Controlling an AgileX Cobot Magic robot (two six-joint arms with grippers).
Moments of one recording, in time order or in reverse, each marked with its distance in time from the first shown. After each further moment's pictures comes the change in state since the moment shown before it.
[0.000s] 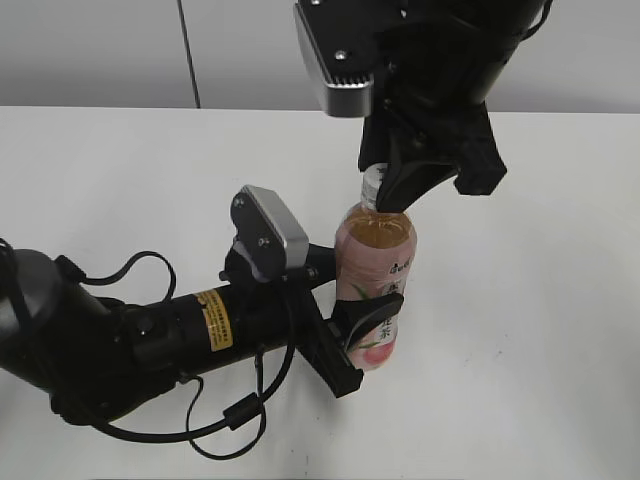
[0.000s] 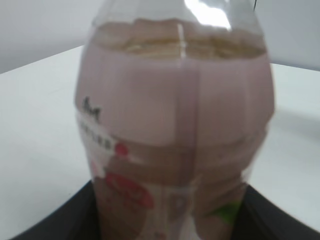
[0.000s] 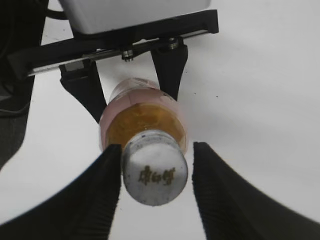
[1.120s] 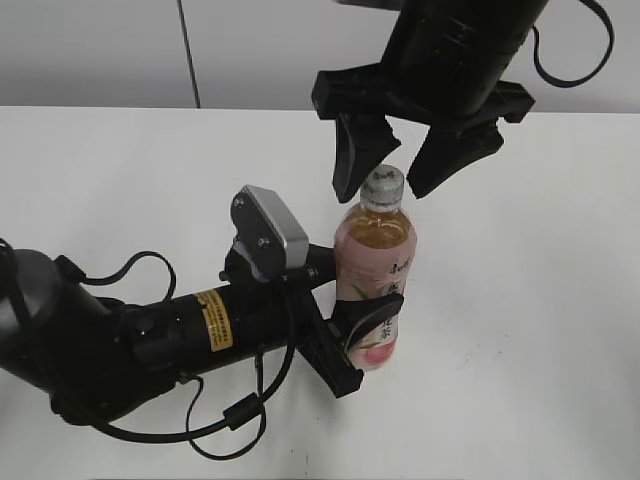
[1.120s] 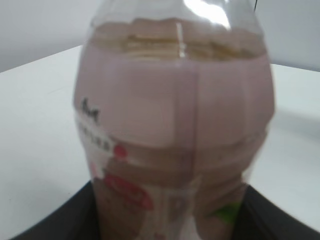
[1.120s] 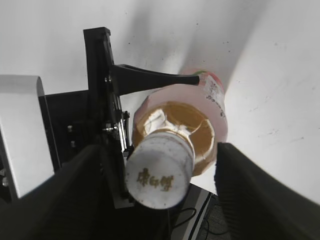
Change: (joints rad) left arm 0.000 0.000 0.000 -0.002 0.000 -0.001; right arm -0.001 0.000 0.007 0.025 -0.004 1.523
